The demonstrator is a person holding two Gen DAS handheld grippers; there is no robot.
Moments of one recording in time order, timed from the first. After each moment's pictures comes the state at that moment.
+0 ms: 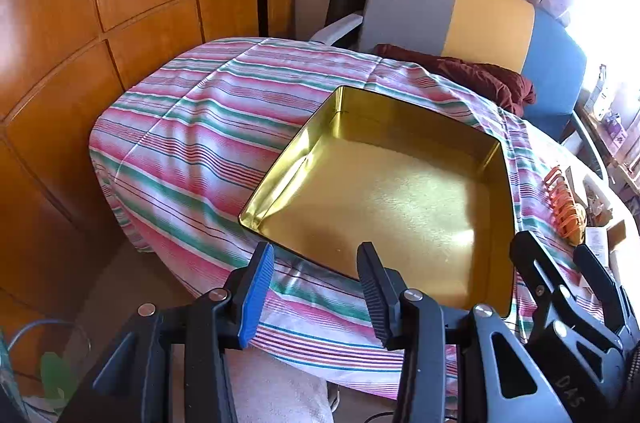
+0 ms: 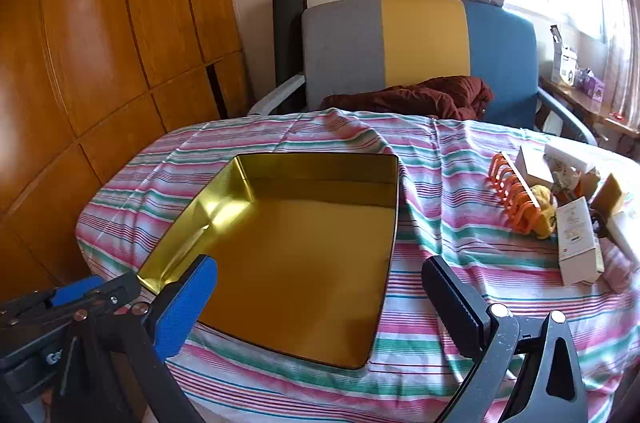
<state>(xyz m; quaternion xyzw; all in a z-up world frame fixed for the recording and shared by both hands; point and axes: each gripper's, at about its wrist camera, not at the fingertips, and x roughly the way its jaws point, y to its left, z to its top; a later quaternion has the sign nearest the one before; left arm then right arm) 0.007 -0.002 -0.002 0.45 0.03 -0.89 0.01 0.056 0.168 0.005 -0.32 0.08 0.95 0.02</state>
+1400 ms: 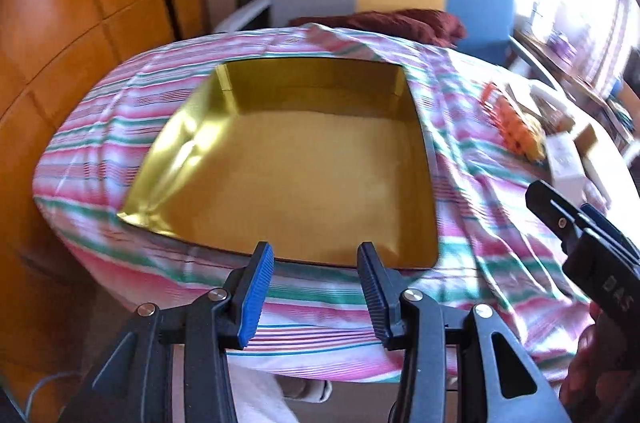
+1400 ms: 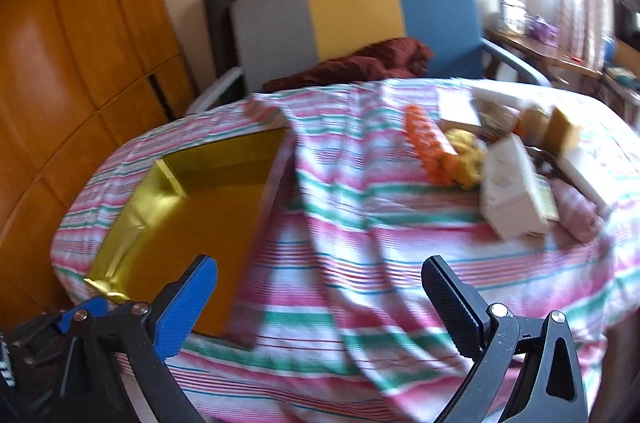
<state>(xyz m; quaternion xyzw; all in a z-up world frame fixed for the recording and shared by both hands) 0.023 0.108 -0.039 0.47 -0.06 -0.87 -0.12 0.089 0.279 -0.021 -0.35 0.14 0.92 0.11</state>
